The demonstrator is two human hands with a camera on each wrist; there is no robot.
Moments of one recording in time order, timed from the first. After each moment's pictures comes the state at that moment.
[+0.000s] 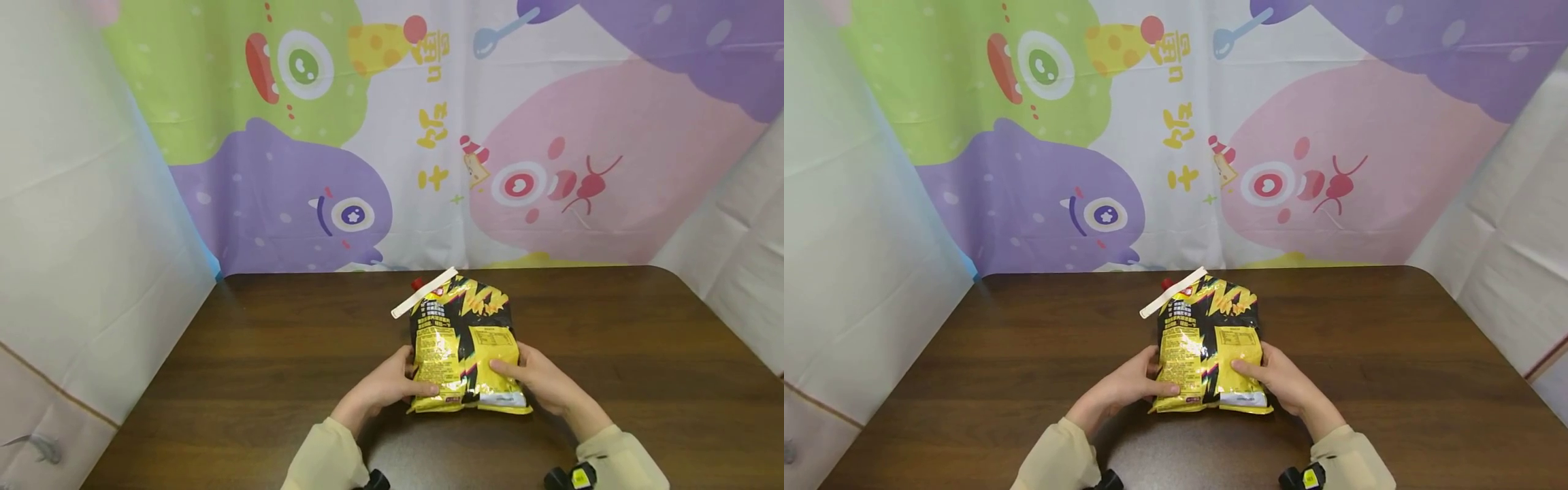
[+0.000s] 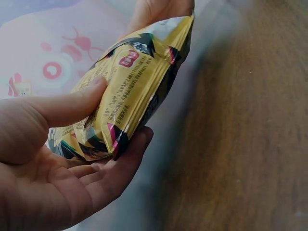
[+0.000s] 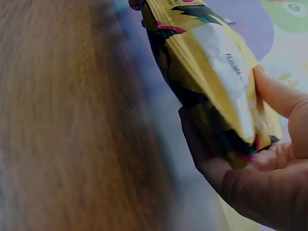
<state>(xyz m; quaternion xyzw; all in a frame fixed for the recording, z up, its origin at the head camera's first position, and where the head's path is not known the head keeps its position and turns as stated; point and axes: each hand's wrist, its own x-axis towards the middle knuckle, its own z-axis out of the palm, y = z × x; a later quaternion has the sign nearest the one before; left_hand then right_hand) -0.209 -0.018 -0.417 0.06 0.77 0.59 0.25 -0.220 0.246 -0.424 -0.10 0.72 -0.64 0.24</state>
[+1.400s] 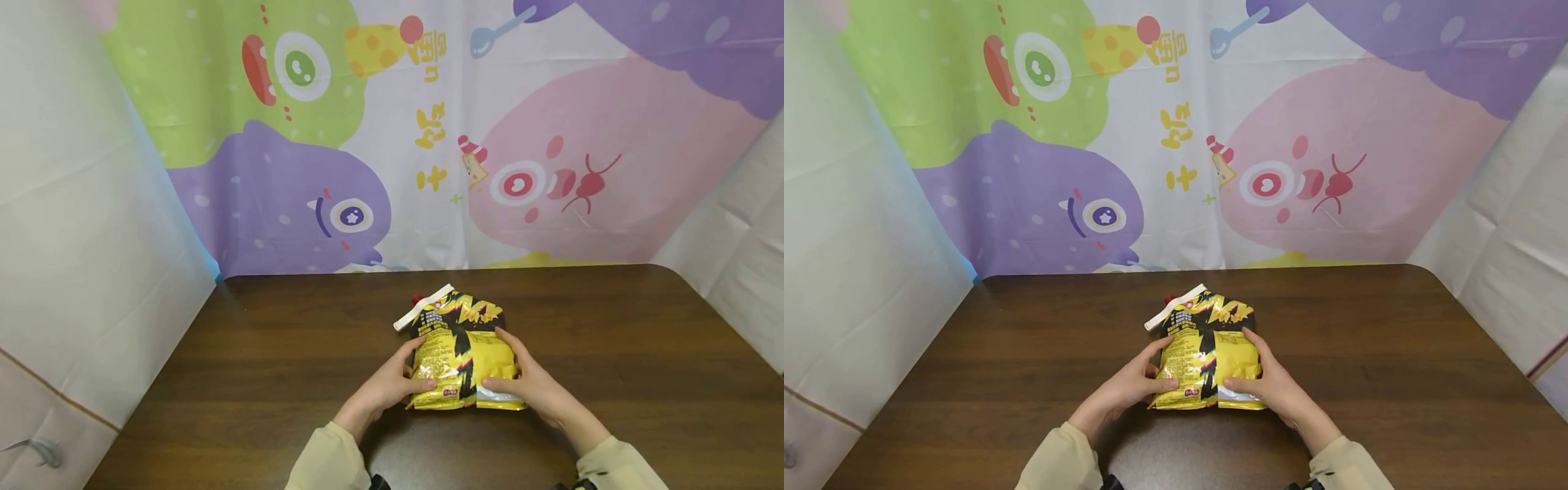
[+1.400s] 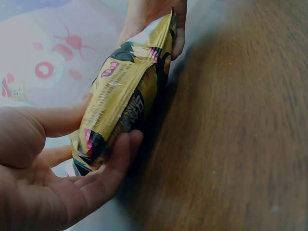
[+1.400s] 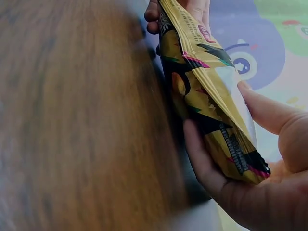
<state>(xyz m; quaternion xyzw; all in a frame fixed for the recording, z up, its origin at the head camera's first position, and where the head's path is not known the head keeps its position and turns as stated) -0.212 -0.016 -0.427 0.07 0.77 0.59 0.21 -0.206 0.235 -0.425 -0.04 0.78 -0.59 0.19</state>
